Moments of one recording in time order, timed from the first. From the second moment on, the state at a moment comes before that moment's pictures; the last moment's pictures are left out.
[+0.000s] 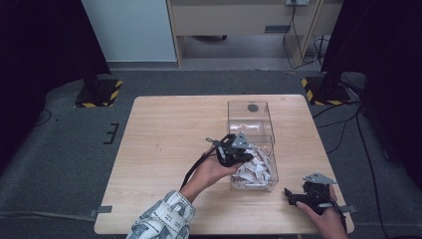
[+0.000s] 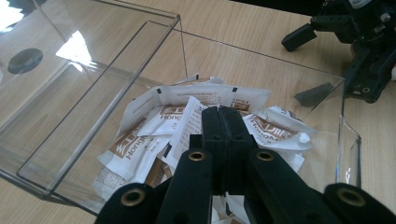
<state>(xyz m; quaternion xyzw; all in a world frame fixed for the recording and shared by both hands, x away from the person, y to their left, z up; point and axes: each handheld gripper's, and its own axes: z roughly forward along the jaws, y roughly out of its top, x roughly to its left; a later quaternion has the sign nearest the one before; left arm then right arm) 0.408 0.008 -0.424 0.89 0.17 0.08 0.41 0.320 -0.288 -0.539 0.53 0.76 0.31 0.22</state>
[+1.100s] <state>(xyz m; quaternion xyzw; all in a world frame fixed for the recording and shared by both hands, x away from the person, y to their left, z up) 0.404 0.016 -0.395 0.88 0.15 0.09 0.44 0.321 -0.288 -0.539 0.54 0.75 0.31 0.22</state>
